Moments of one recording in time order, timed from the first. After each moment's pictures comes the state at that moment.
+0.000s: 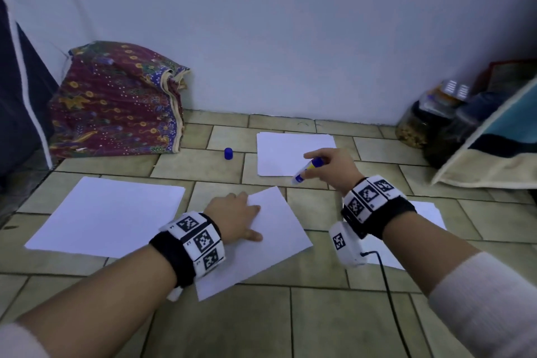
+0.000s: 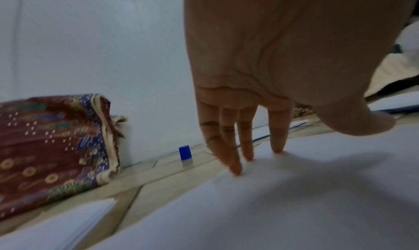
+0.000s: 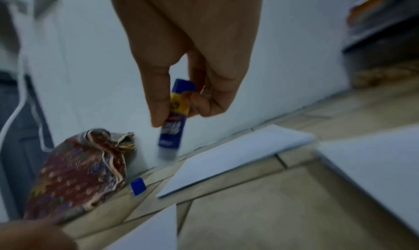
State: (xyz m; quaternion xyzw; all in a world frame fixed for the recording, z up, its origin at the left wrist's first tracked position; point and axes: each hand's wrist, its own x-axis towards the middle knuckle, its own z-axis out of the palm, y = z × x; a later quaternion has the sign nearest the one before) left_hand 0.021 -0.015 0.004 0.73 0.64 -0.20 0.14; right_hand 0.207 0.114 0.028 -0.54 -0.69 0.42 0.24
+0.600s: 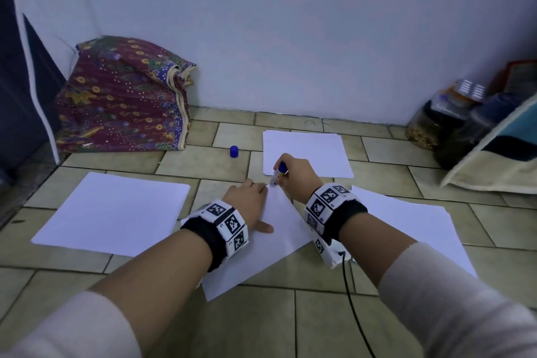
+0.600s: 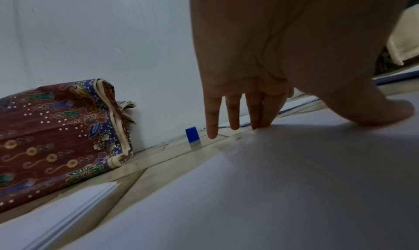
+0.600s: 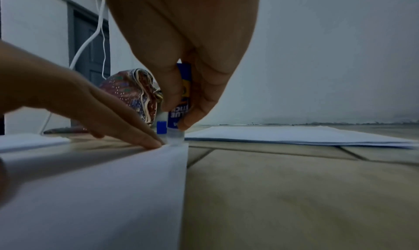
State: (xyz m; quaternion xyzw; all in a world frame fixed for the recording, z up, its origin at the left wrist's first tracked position) left_hand 0.027 0.014 -0.012 0.70 0.69 -0.13 0.14; right_hand 0.141 0.101 -0.005 -0.47 -0.83 0.27 0.12
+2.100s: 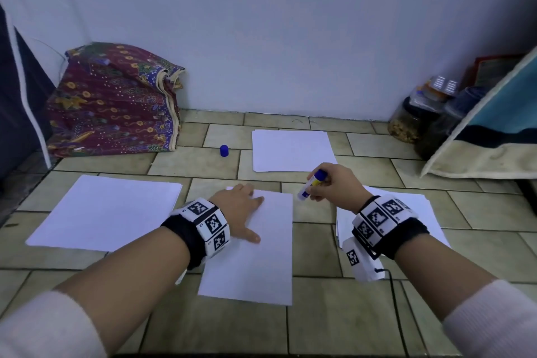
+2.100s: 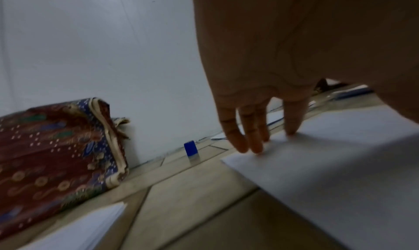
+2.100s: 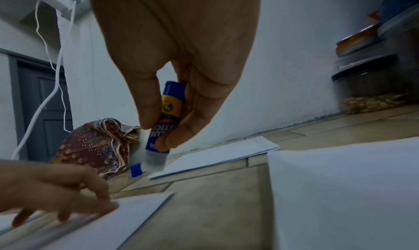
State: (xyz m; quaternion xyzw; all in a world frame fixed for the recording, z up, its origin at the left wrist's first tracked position) left_hand 0.024 -0.008 -0.006 0.76 0.62 -0.17 0.13; right_hand 0.239 0.079 0.023 -0.50 -0.75 0.39 0.17
